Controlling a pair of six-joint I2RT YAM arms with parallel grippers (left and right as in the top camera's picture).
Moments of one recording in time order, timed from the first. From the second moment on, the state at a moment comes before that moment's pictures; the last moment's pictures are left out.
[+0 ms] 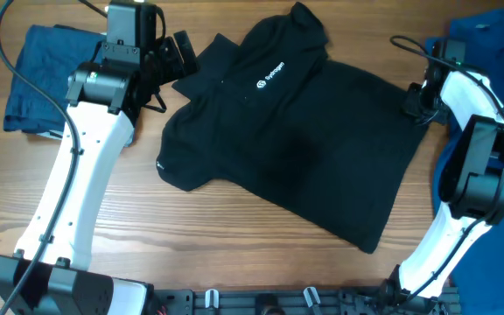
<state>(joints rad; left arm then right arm) -0.21 1.59 1.58 -0.82 -0.11 -0.47 -0.24 2.14 1.51 -0.72 0.15 0.20</state>
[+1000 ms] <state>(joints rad) -0.36 2.23 1.57 -0.29 -0.09 -0.30 -0.28 1.77 1.71 -0.88 0.08 0.21</state>
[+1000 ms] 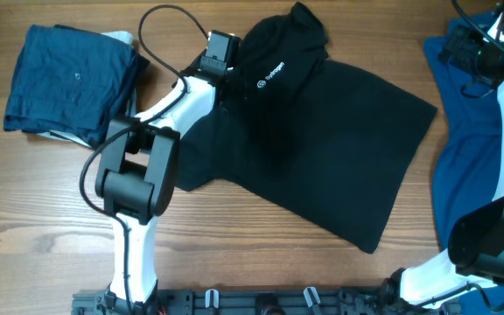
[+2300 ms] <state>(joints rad) -0.16 1.45 1.46 -1.36 -0.11 -0.54 -0.10 1.77 1.56 -1.27 -0.25 0.34</state>
